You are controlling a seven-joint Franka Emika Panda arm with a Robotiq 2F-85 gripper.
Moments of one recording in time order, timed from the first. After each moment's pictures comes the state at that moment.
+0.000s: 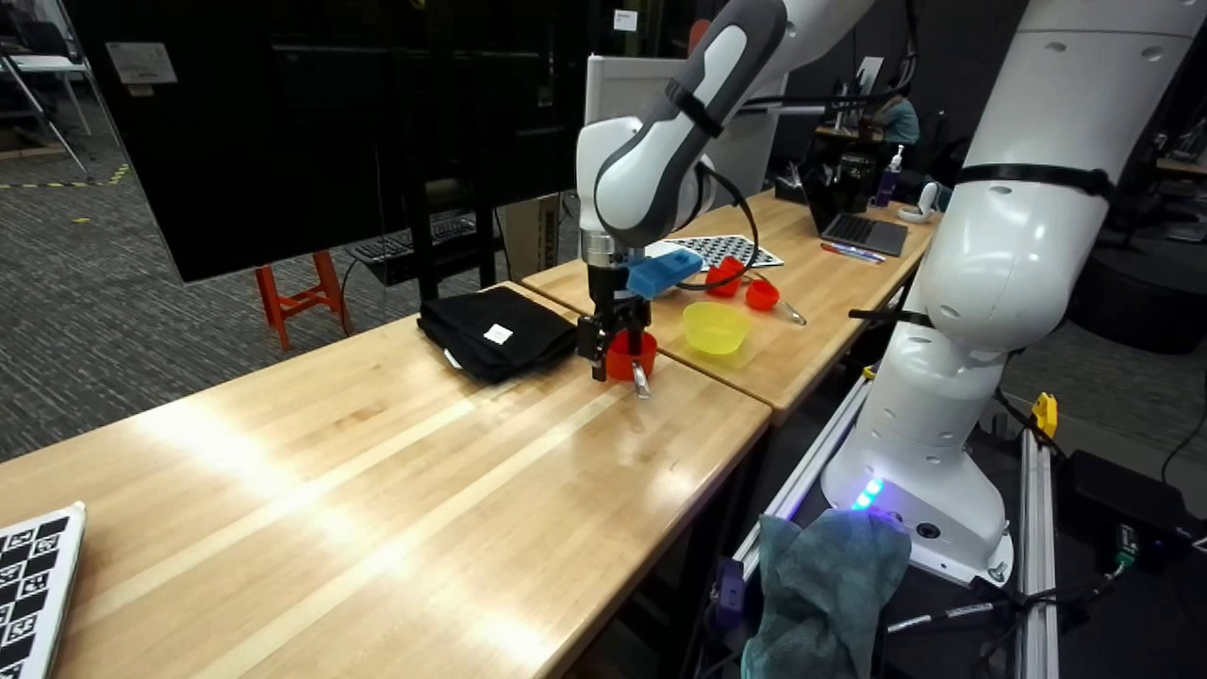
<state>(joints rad) 0.09 0.01 0.10 -2.63 0.08 2.50 0.09</state>
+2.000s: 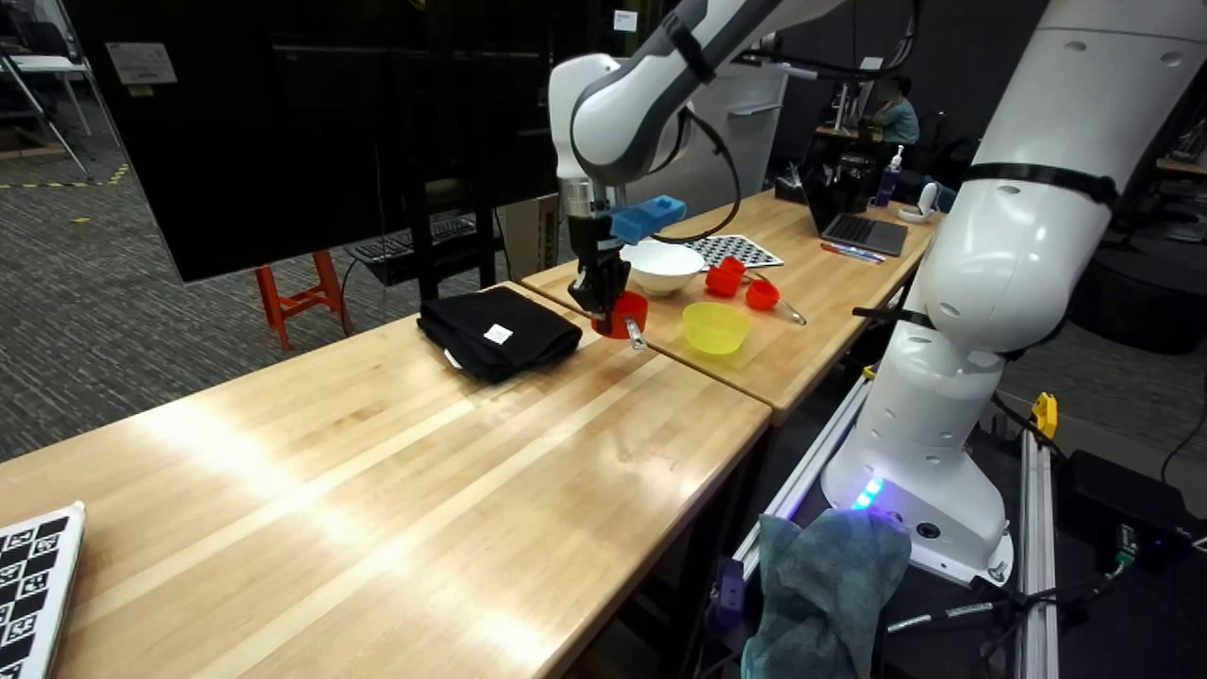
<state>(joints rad) 0.09 -0.06 0.10 -2.48 0.01 2.26 0.08</state>
